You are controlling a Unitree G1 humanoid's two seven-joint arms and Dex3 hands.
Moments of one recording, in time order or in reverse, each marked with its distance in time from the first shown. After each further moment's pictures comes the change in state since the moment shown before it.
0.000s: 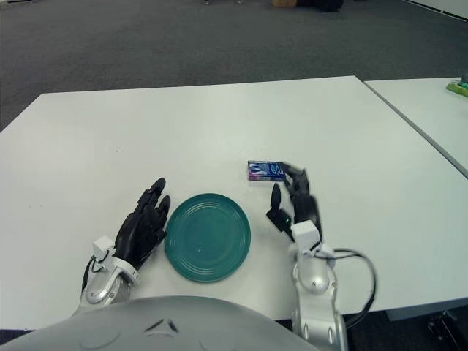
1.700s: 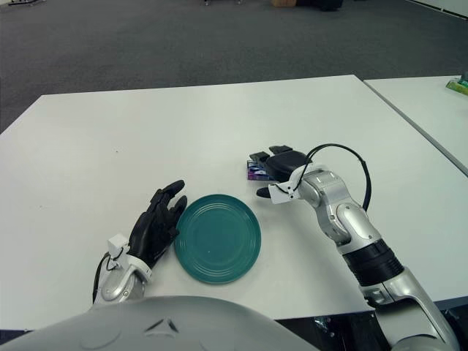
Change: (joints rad) left arm -0.014 -0.034 -0.082 0.031 0.008 -0.006 0.043; right arm -0.613 -0.581 0.315 0.534 -0.372 -0.289 0.626
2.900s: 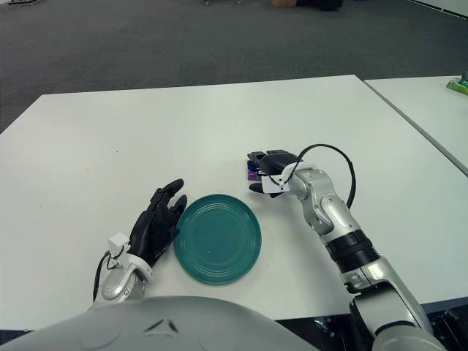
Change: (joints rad) left arm -0.010 0.003 -0.002 -0.001 -0.005 0.010 0.018; right arm -0.085 0.129 0.024 0.205 0.046 0.105 -0.072
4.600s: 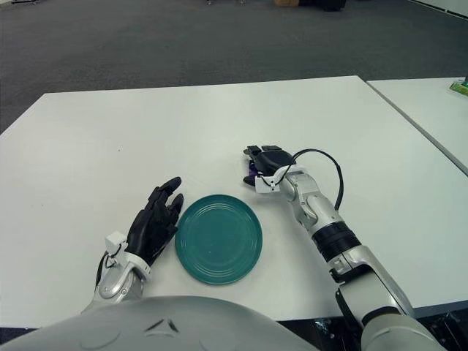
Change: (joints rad) left arm 0.001 0.007 0.002 -0.041 -0.018 0.035 0.019; right arm -0.053 0.028 0.091 0.225 -0.013 -0.119 -0.340
